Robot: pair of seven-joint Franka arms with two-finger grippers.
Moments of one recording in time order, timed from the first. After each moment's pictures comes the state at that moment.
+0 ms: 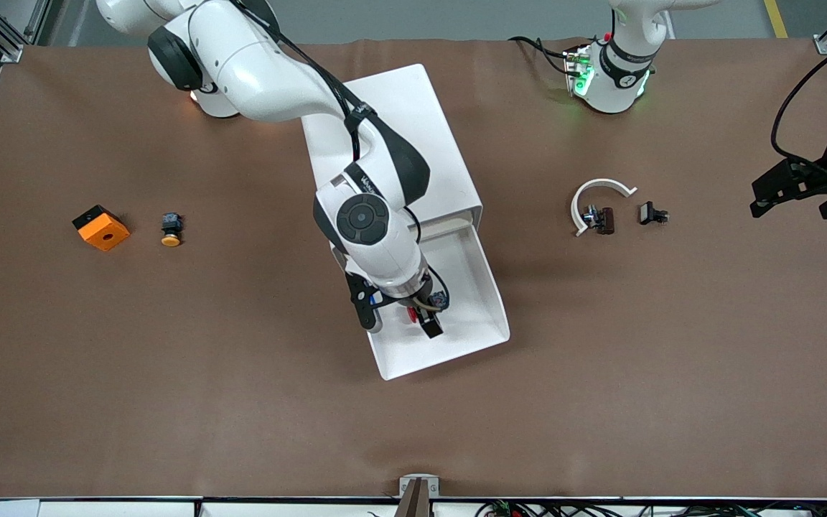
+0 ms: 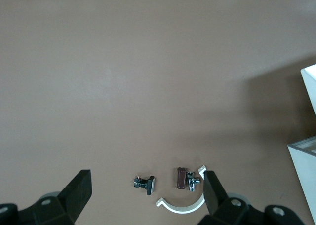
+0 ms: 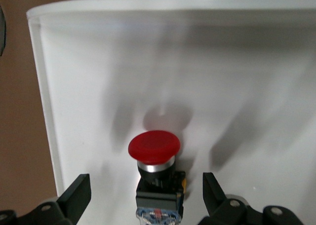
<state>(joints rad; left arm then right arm) -0.01 0.00 -0.01 -1.57 0.01 1.68 0.02 0.69 1.01 -0.06 -0.82 0.19 2.06 1.80</state>
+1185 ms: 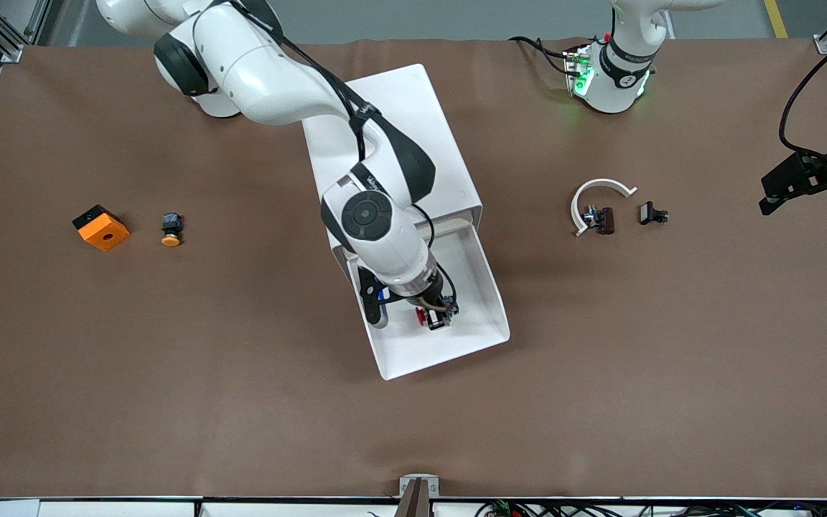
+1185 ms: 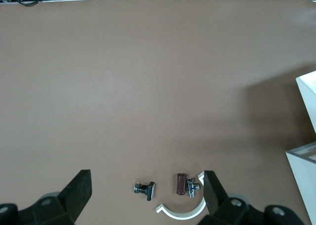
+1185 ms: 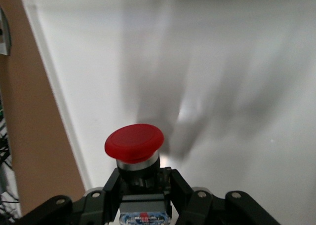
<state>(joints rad) -0.04 -0.01 0.02 -1.57 0.01 1.70 0.02 0.66 1.01 0.01 -0.75 0.19 2.08 1.97</state>
